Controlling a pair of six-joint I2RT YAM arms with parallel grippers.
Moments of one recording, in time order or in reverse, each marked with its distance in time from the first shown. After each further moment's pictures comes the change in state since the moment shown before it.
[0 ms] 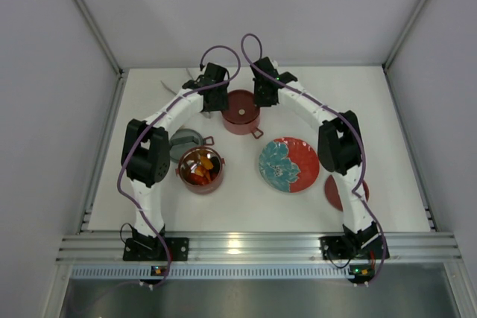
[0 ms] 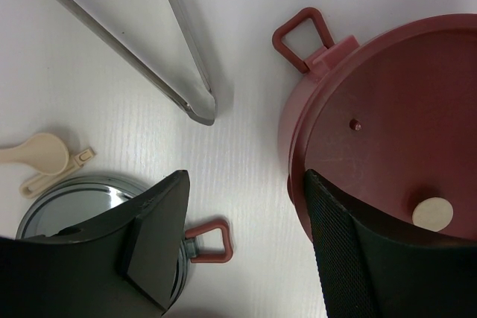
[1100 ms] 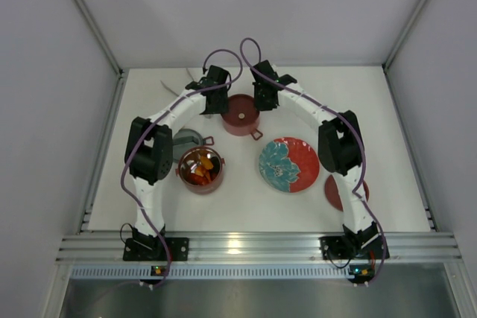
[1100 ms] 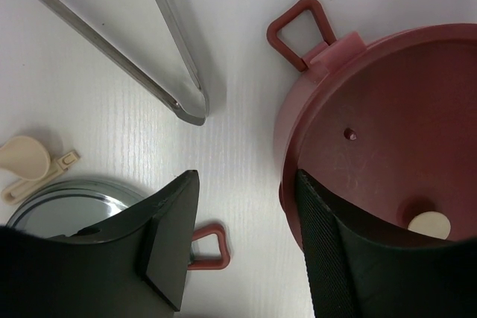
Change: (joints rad) left arm -0.002 0.040 0.001 -0.003 0.018 0.008; right arm 0.002 -0.011 -0.044 0.001 -0.025 -0.022
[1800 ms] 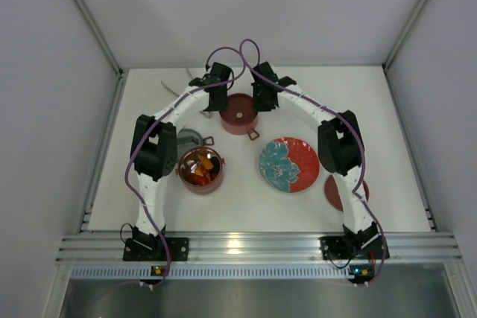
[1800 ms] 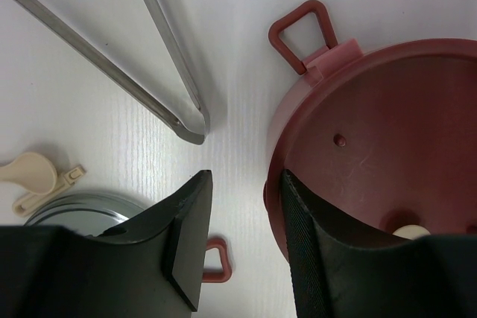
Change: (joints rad) left arm -0.004 0.073 0.103 -0.051 -0.023 0.020; right arm 0.003 0.006 -0.030 0.045 -0.032 0.000
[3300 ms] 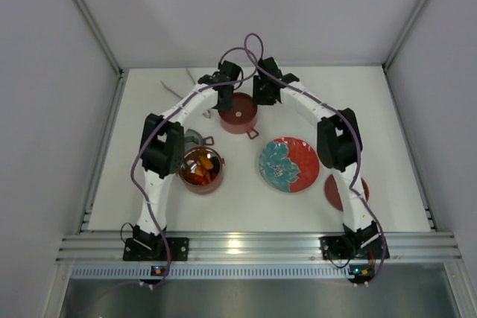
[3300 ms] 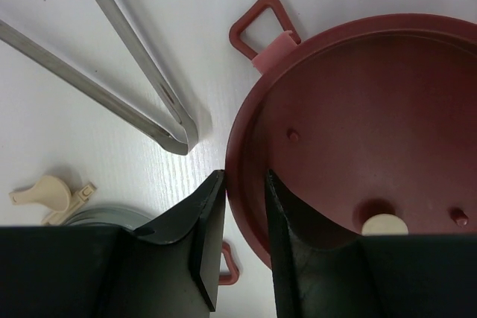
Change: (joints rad) left arm -0.048 0.079 0.129 -0.080 -0.024 0.123; right arm -0.052 0.081 0.113 0.035 -0.059 -0.031
